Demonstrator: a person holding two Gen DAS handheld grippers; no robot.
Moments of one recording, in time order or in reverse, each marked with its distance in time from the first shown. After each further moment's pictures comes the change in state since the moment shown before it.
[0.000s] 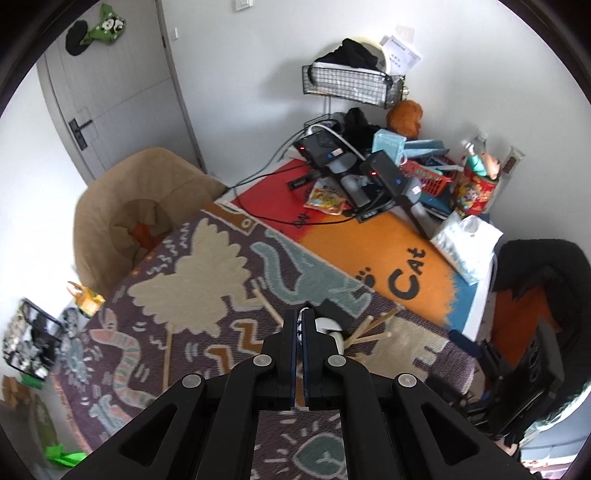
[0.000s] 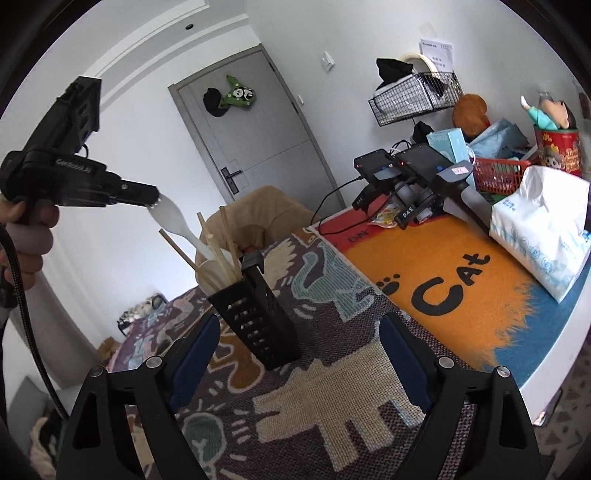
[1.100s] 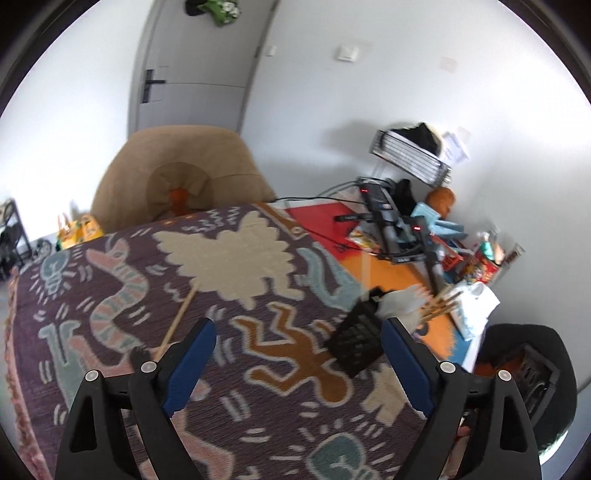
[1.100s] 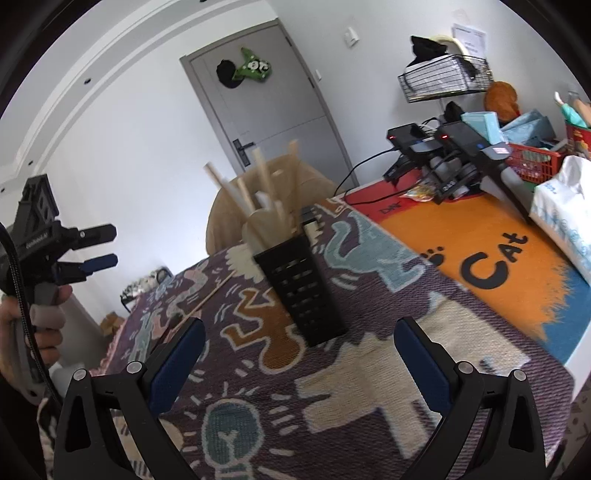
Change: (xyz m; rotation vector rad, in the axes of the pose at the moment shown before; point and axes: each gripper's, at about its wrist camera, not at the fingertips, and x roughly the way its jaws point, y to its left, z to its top) left arm -0.014 0.120 -0.130 -0.368 -0.276 -0.077; right arm 0.036 0.055 -0.023 -0.044 0.112 0.025
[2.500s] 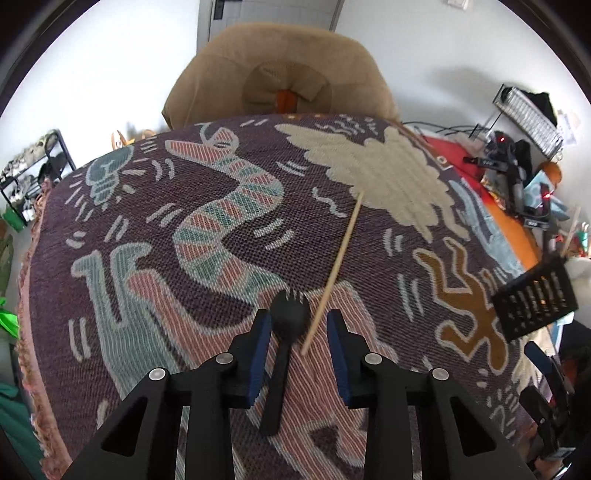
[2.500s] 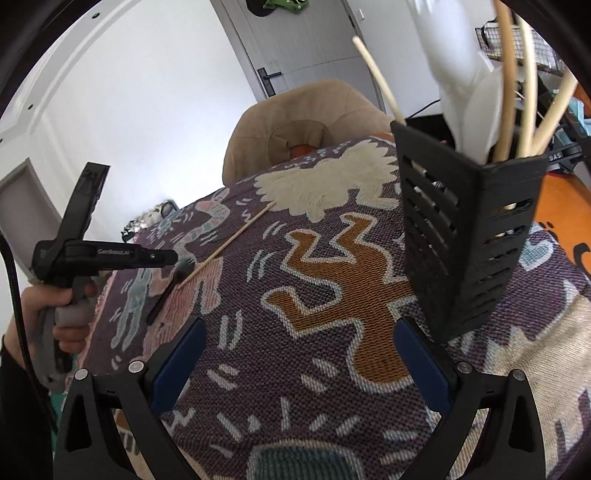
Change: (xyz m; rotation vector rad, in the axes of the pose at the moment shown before) left arm 0.090 0.161 -0.039 -0.125 0.301 0.223; right arm 0.122 0.077 -0.017 -0.095 0.251 0.017
